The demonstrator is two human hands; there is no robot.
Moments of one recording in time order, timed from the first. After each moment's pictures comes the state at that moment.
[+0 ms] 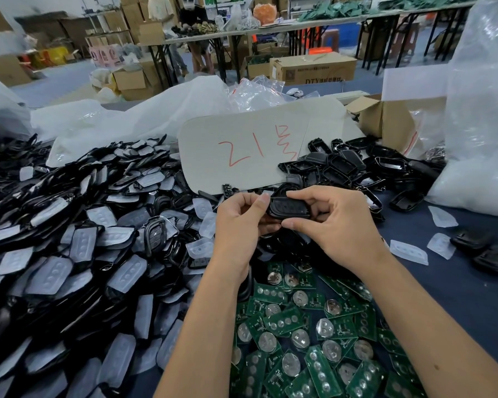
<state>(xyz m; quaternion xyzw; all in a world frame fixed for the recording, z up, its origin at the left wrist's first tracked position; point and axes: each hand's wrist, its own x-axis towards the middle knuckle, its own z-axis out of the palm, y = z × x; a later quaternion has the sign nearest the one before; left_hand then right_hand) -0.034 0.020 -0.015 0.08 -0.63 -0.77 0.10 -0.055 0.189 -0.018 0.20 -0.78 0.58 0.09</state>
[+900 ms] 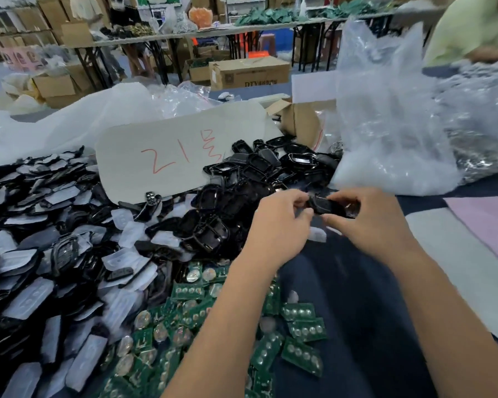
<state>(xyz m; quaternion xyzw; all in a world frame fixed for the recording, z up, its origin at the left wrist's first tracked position) -0.034 0.175 -0.003 -0.15 -0.87 -0.46 0.05 -0.017 0.348 -0.001 0.00 -0.93 0.34 0.16</state>
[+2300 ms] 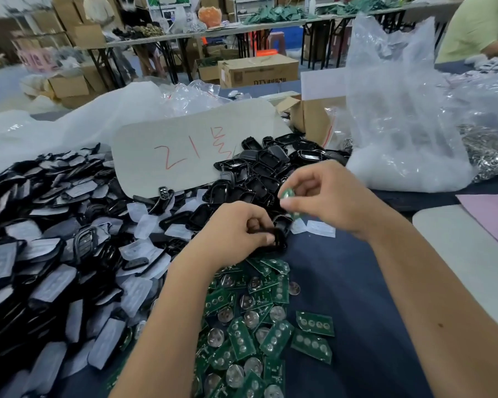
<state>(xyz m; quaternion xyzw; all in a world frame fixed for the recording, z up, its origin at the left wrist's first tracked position) -0.023 0.084 0.008 -0.17 -0.93 -0.32 -0.05 -0.034 0.296 0.034 0.18 -0.84 0.51 0.00</state>
